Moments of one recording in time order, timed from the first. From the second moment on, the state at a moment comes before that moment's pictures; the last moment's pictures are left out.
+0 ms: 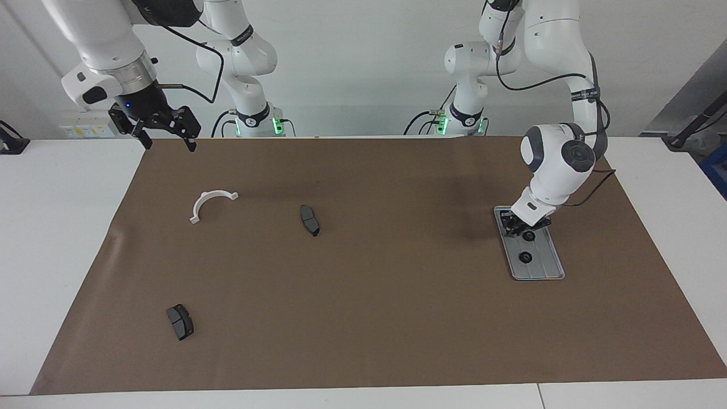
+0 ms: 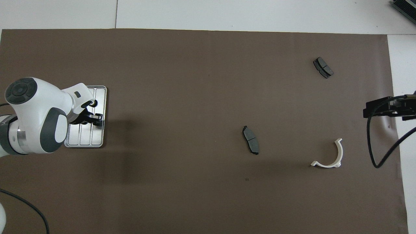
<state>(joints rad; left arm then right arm) -0.03 0.21 -0.02 -2.10 0.00 2.26 0.13 -0.02 -0.07 0.00 -1.64 -0.01 1.55 0.07</state>
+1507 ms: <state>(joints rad) -0.11 0.09 -0.03 -1.45 -0.02 1.47 0.04 -0.02 -0.07 0.00 -1.64 -0.01 1.55 0.07</state>
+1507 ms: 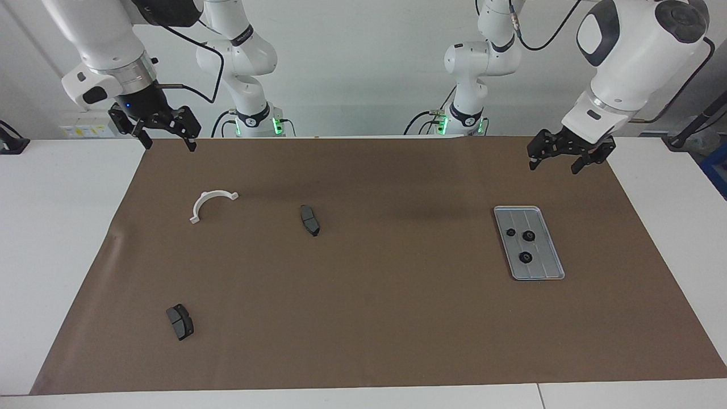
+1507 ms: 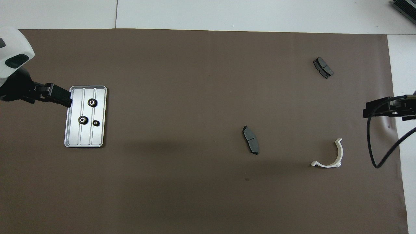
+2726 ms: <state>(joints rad) -0.03 0.07 0.00 -1.44 -0.02 1.48 0.08 -0.02 -0.07 0.00 -1.64 -0.01 1.55 0.07</state>
